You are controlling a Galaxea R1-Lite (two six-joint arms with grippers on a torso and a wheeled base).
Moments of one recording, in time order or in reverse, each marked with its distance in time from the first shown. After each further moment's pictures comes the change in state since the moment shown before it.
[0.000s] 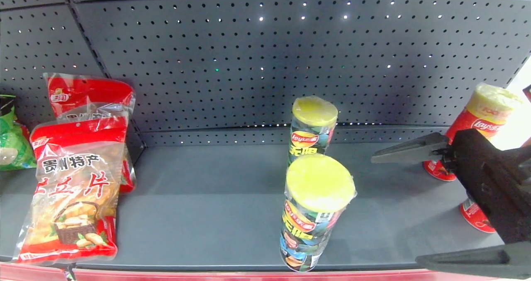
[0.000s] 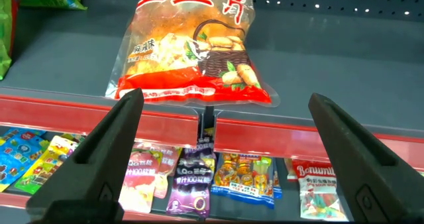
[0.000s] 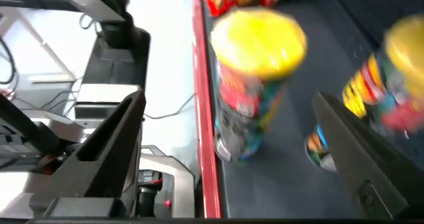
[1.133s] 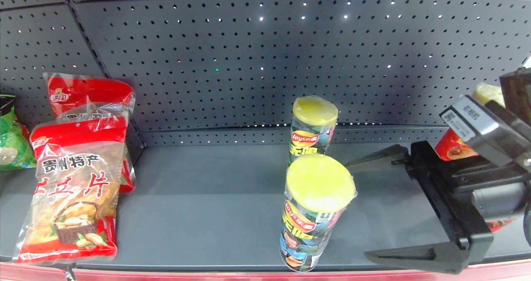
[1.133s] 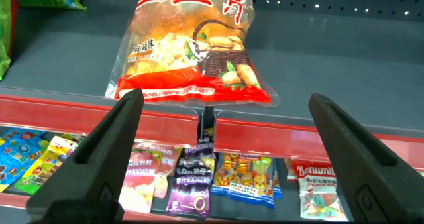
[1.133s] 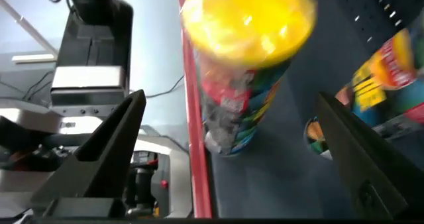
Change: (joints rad) left arm 0.000 0.000 0.000 0.000 0.000 0.000; right arm 0.087 0.087 0.009 -0.009 -0.175 -0.010
